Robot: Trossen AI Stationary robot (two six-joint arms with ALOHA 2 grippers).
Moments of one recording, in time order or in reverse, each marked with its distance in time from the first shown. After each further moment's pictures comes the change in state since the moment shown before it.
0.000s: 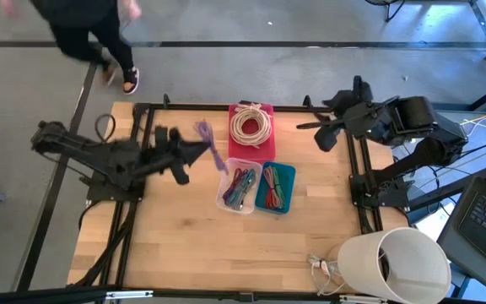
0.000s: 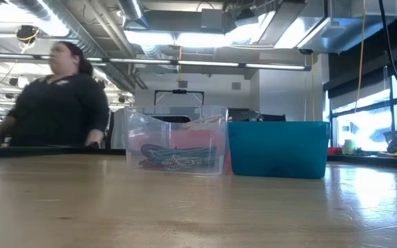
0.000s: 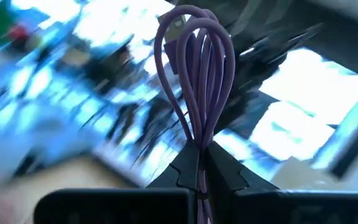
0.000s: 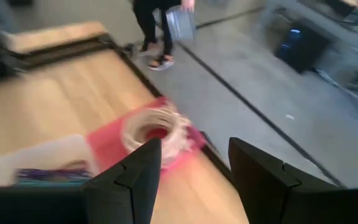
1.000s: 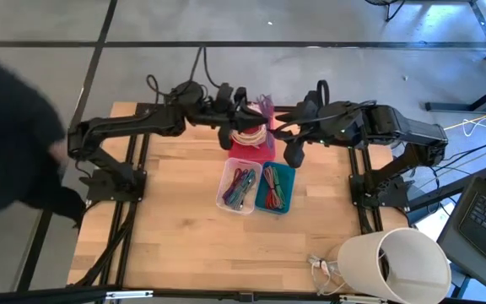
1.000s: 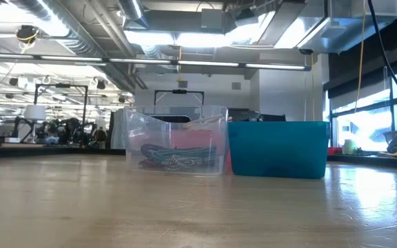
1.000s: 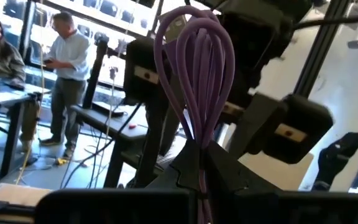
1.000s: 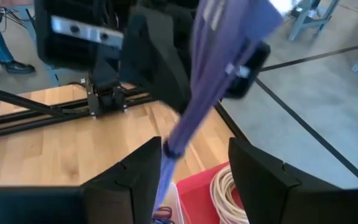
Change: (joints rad) left arm 0.553 0.552 0.485 0.109 1.050 0.033; right arm 0.000 0.143 0.000 0.432 -0.295 -0.181
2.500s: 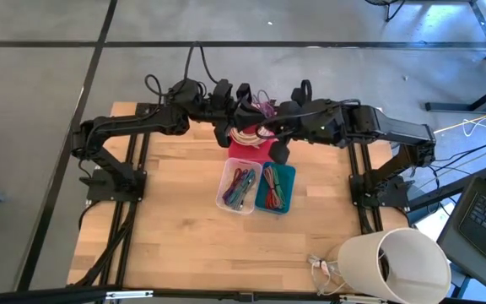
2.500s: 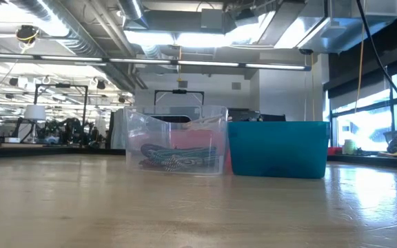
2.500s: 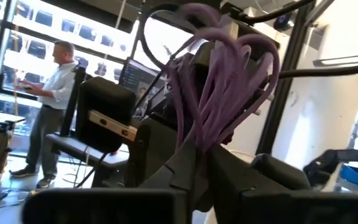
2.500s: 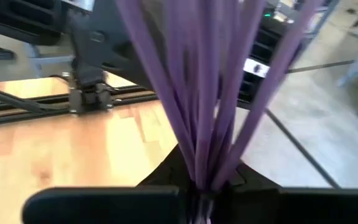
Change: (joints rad) left arm -0.007 0.027 0.020 0.156 0.070 -0.049; right arm -0.076 0.072 0.000 0.080 -0.006 -0.119
